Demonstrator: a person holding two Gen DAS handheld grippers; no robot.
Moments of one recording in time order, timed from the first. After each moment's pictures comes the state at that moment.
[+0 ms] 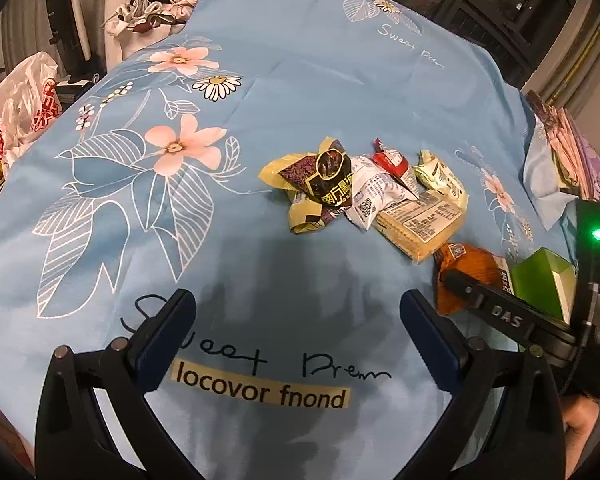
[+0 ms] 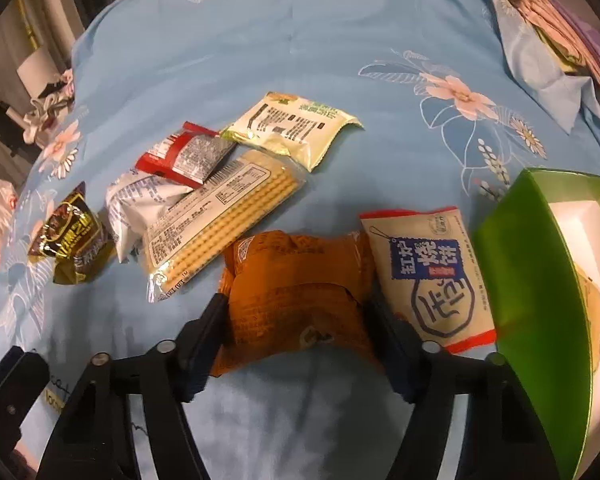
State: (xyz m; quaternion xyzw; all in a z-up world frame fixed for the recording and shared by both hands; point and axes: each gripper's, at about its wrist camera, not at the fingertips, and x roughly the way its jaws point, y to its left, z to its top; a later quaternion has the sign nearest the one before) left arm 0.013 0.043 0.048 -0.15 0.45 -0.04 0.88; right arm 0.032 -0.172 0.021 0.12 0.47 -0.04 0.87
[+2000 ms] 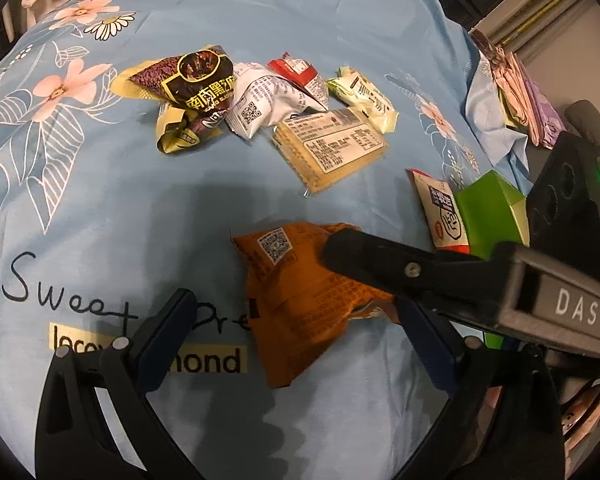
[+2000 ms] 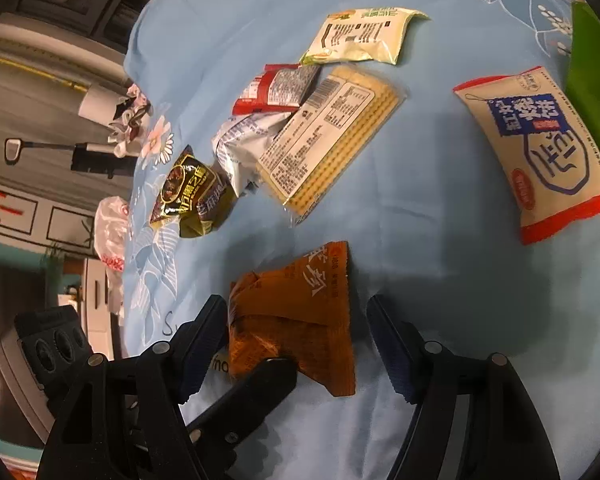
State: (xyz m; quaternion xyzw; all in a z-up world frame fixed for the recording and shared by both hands) left arm 0.012 -0.005 0.025 -0.15 0.52 -0.18 0.82; right arm 0.013 -0.165 0.003 0.32 0.52 0.14 0.78
